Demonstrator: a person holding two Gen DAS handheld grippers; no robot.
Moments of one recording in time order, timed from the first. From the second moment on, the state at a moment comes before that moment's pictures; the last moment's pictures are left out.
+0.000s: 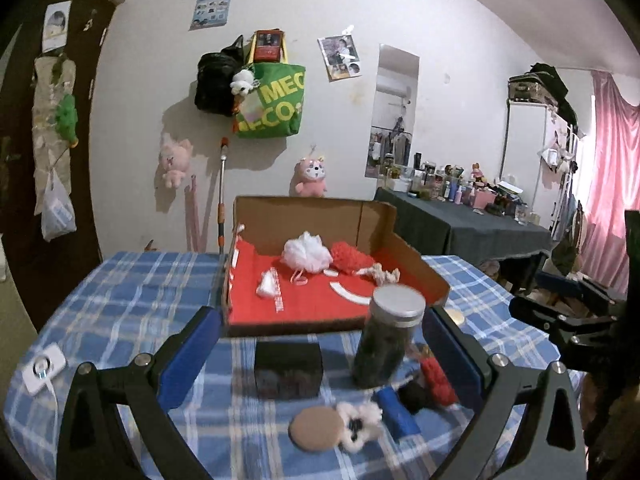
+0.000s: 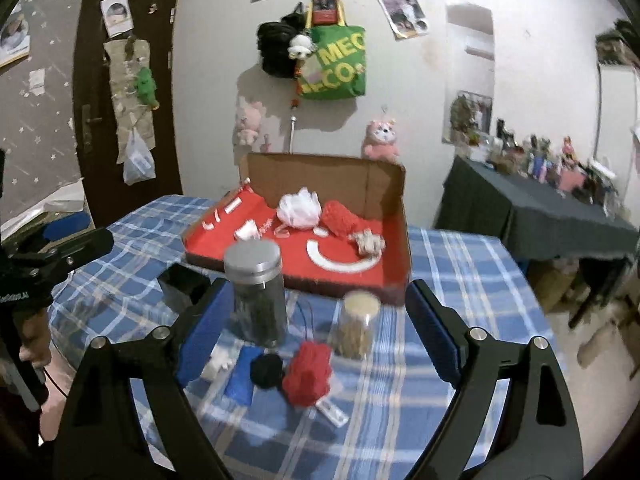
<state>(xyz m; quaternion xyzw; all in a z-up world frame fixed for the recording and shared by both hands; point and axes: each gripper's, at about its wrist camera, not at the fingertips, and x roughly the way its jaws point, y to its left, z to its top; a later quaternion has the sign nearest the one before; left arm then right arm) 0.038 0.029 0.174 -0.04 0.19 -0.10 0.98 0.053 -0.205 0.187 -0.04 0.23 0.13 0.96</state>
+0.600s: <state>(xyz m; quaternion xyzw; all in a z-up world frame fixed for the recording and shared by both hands) 0.045 0.021 0.073 -0.06 0.27 -0.08 0.96 0.041 -0.204 0.089 -0.02 0.27 0.08 0.96</state>
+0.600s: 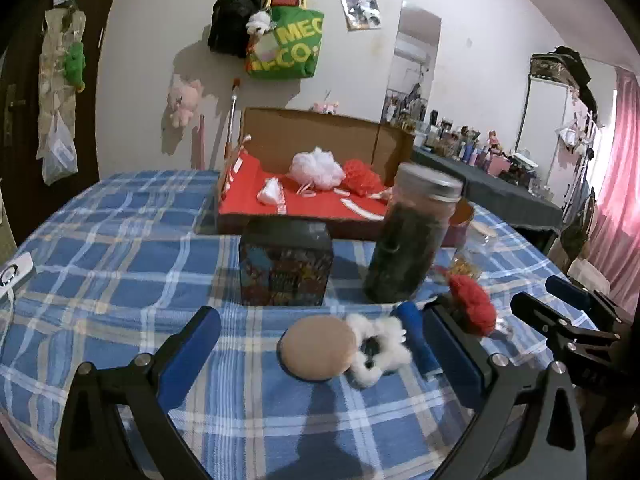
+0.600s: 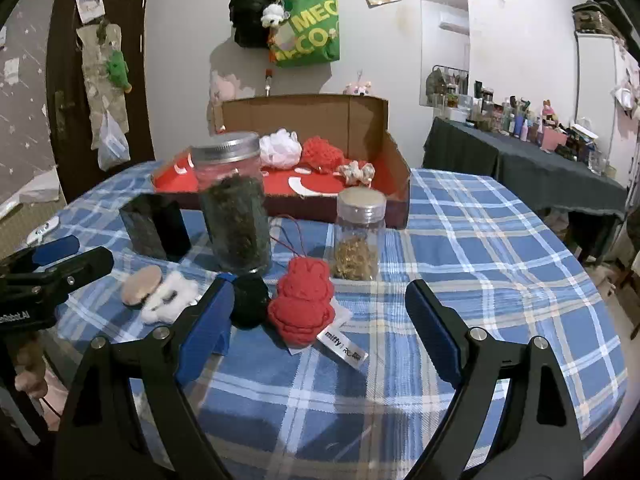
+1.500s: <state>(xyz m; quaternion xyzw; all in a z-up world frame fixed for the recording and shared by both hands) 0.089 0.021 0.034 -0.05 0.37 -0.11 0.92 0.095 -0.213 0.053 0.02 0.34 0.13 0.93</state>
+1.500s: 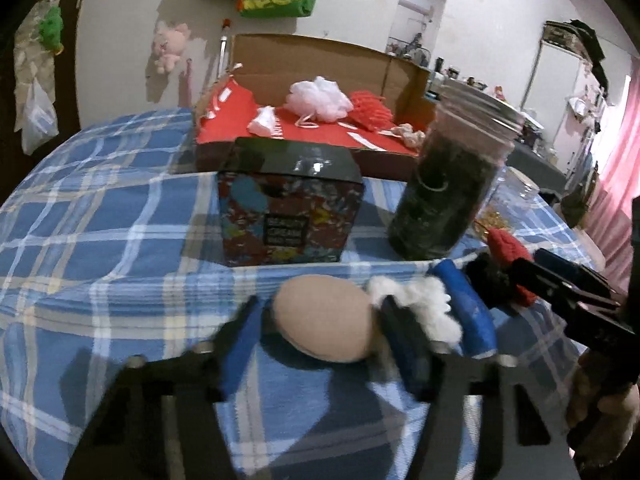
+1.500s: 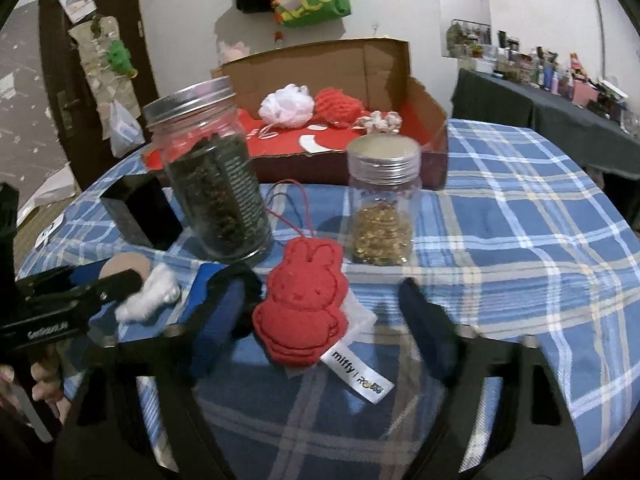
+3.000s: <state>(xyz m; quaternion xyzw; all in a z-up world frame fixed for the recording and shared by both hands) 0.091 0.014 0.041 0.03 0.37 -0.15 0.92 0.063 -0.207 0.051 0.00 0.32 0.16 0.93</state>
